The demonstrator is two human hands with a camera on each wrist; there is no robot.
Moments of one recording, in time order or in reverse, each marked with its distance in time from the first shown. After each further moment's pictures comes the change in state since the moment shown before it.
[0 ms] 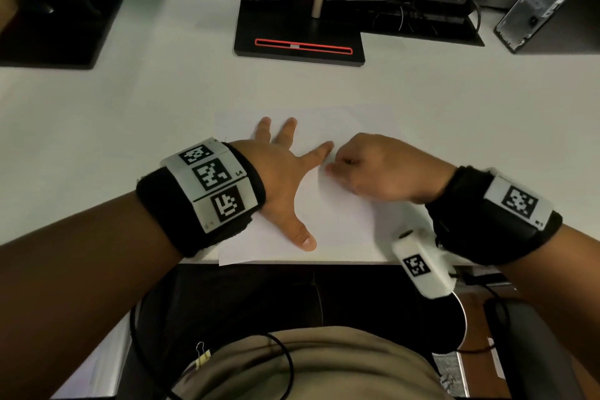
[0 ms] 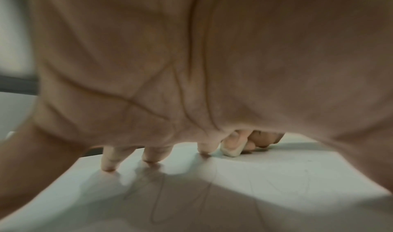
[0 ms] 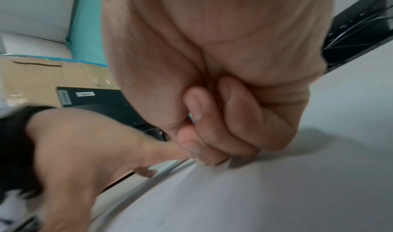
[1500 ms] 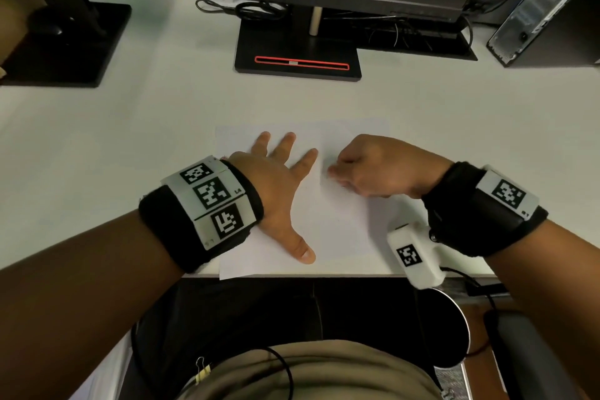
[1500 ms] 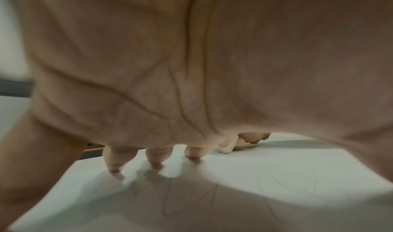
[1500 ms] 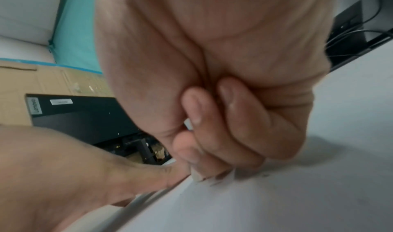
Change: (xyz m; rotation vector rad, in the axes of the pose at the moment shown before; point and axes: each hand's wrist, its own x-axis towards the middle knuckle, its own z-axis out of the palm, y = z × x) left_hand -0.004 0.000 -0.002 0.054 -0.003 -0.042; right_hand 0.017 0.014 -0.014 0.129 -0.053 0.100
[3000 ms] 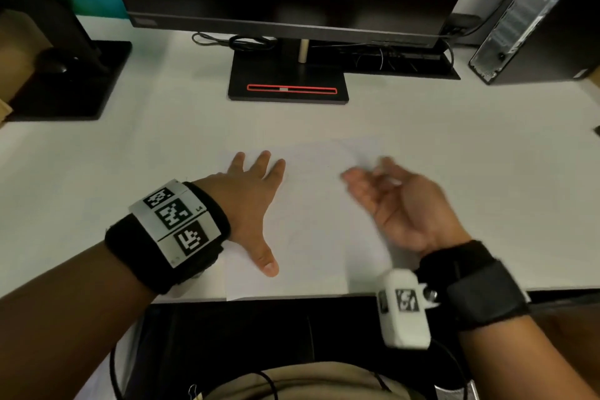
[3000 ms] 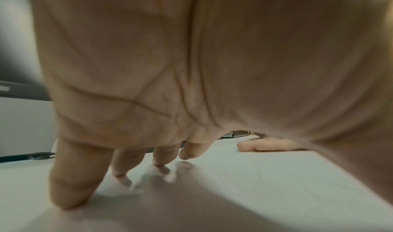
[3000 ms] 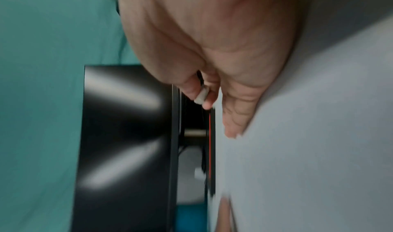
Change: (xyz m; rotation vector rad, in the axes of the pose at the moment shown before) left_hand 0.004 -0.027 0.002 -0.123 0.030 0.043; right_hand -0.023 0.038 0.031 1.888 0.385 0.187
